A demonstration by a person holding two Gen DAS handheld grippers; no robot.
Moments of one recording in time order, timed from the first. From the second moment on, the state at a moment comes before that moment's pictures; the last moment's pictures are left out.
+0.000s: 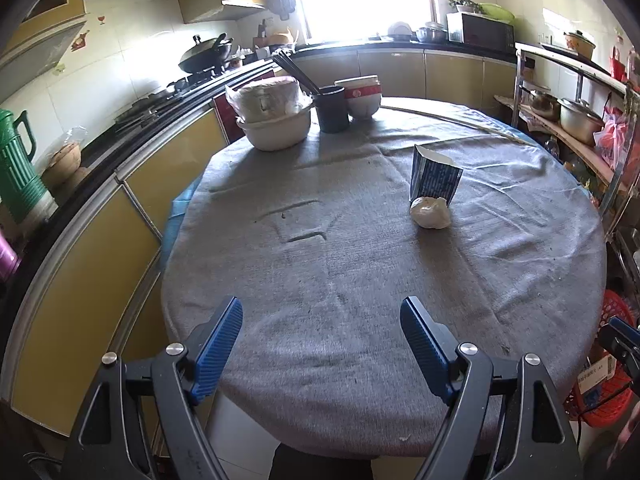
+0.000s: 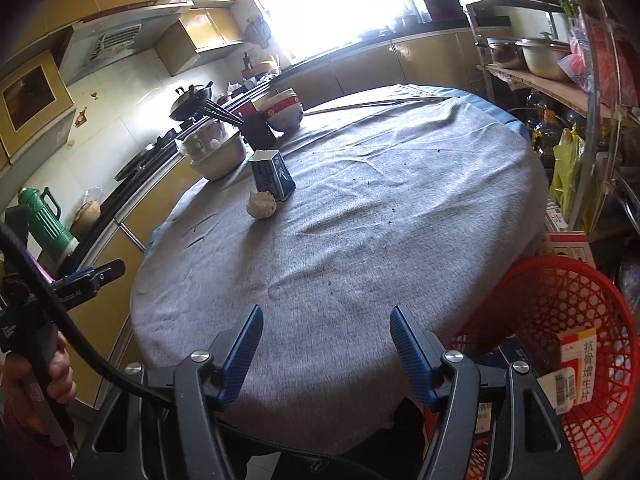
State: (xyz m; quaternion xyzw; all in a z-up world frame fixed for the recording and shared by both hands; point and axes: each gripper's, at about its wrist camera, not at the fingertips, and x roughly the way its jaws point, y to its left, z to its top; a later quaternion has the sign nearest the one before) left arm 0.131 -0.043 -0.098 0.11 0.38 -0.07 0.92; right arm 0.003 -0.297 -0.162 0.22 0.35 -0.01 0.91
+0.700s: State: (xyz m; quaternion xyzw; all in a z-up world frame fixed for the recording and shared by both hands) left arm 0.246 -0.130 -0.151 0.10 0.44 -0.16 0.88; right arm 0.027 -0.341 -0.185 0.24 0.36 -0.04 0.90
